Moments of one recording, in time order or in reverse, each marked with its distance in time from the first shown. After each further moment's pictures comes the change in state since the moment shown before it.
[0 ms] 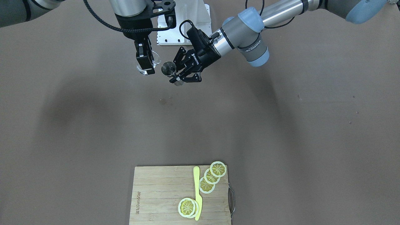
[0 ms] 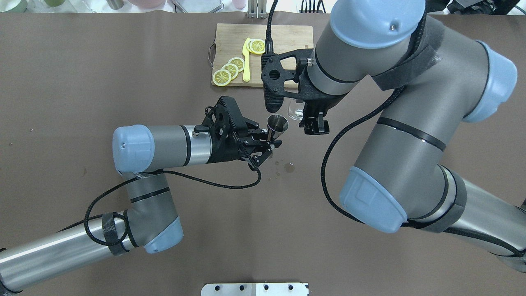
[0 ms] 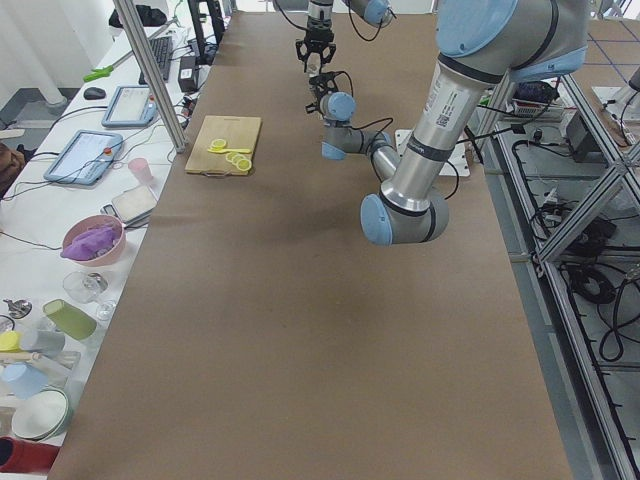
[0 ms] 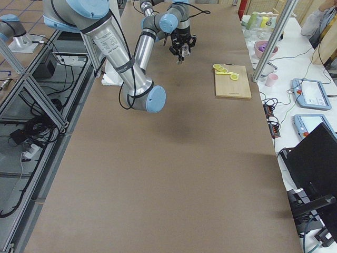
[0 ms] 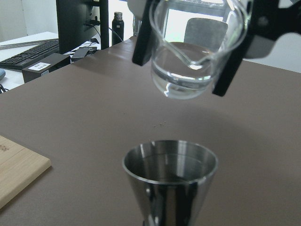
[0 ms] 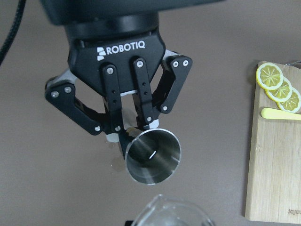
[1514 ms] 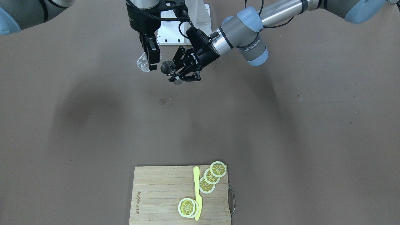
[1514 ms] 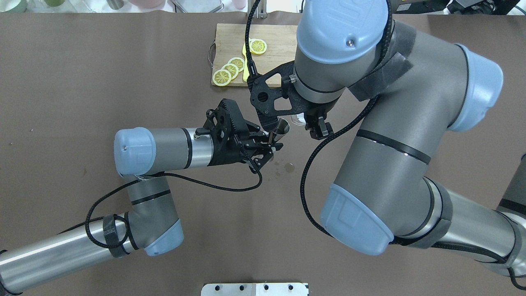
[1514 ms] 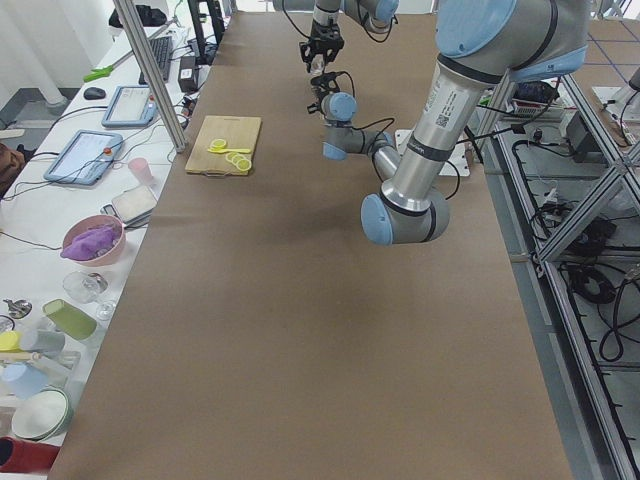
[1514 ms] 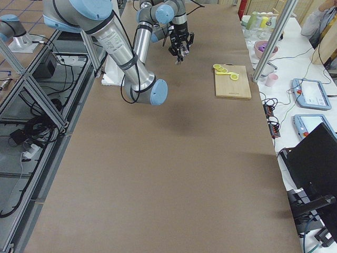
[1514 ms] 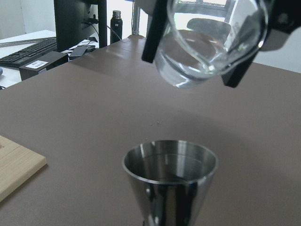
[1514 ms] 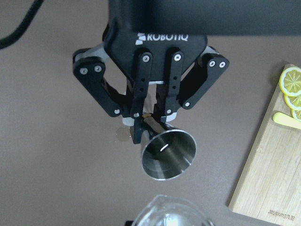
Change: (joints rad) left arm 0.009 0.000 -0.001 0.000 0.000 -0.005; right arm -0.062 0.096 -0.010 -0.190 -0.137 -0.212
